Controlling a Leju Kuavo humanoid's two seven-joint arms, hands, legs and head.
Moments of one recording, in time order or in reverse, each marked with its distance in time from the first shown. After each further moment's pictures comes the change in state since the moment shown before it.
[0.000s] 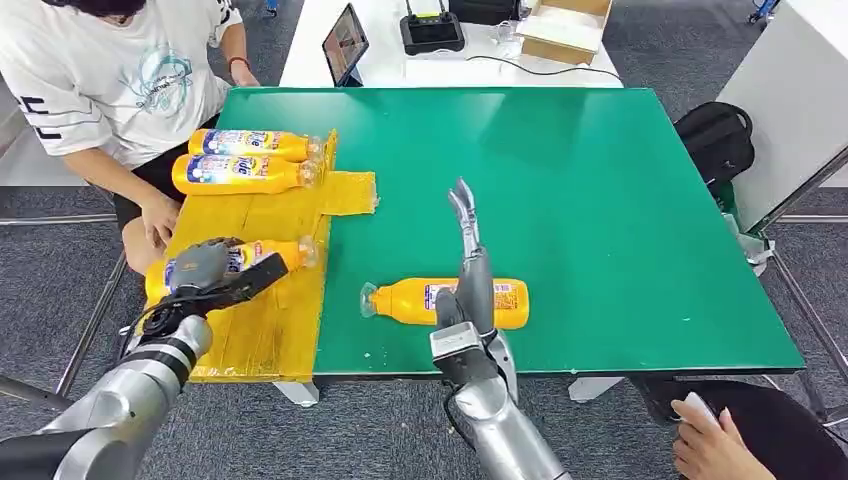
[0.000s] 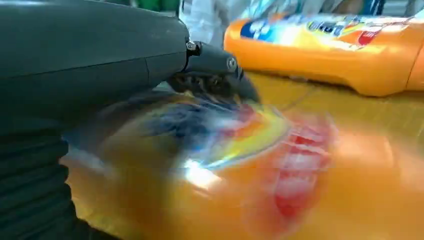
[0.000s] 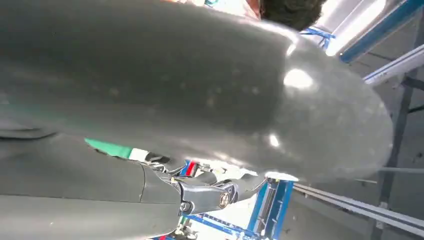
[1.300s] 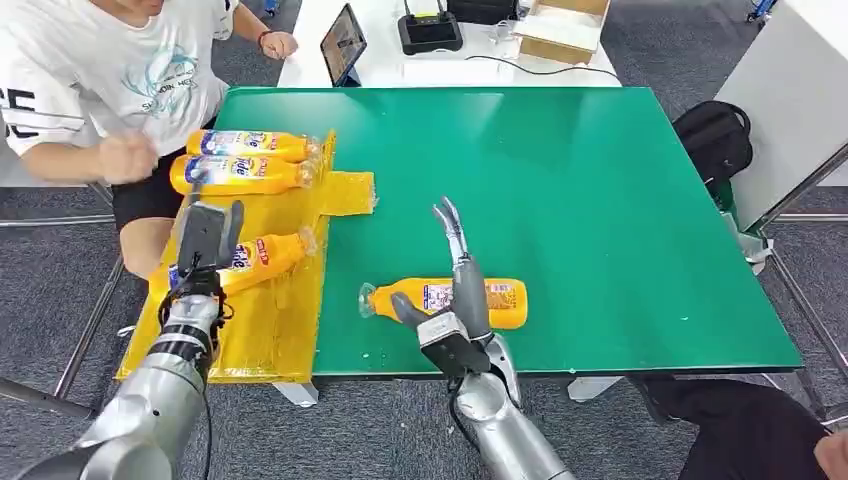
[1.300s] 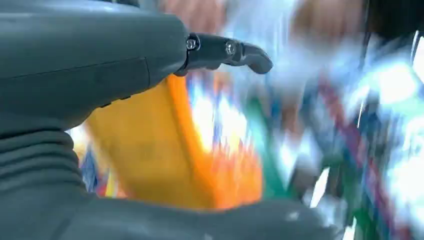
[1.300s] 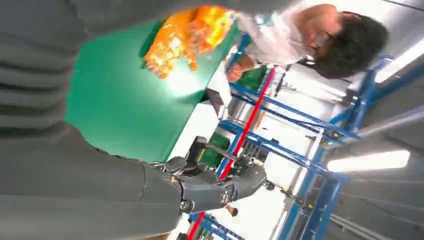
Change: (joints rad) left arm 0.079 -0.156 0.199 -0.290 0.749 0.091 -0.457; right arm -0.013 -0.020 -0.023 0.096 0.097 0.037 0.101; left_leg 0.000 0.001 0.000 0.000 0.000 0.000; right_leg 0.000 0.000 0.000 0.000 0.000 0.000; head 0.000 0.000
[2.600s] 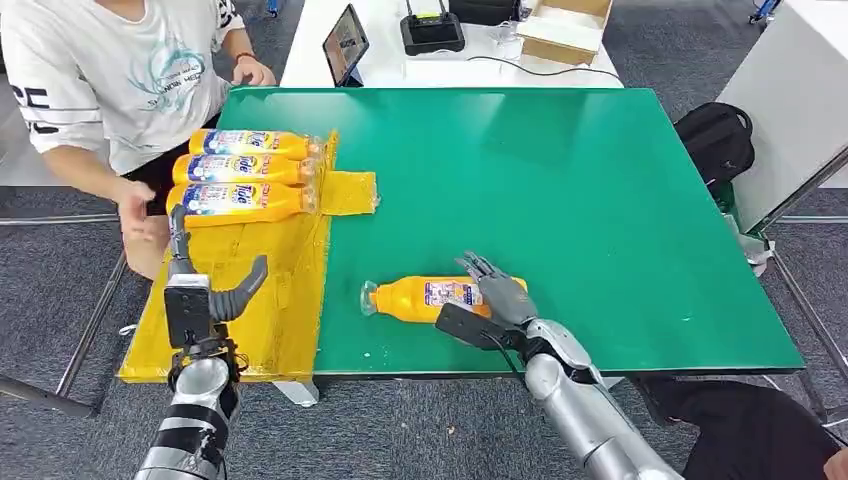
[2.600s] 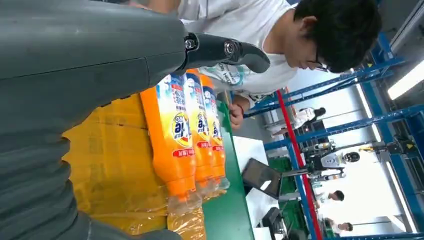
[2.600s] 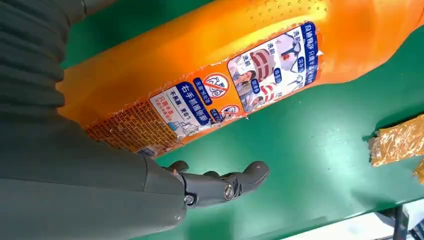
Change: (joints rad) left arm 0.368 -0.045 -0.253 -0.499 0.247 -0.015 -0.005; right arm -0.128 -0.276 0.021 0.201 0.314 0.385 0.448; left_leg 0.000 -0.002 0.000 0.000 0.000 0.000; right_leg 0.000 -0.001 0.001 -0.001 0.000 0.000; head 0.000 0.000
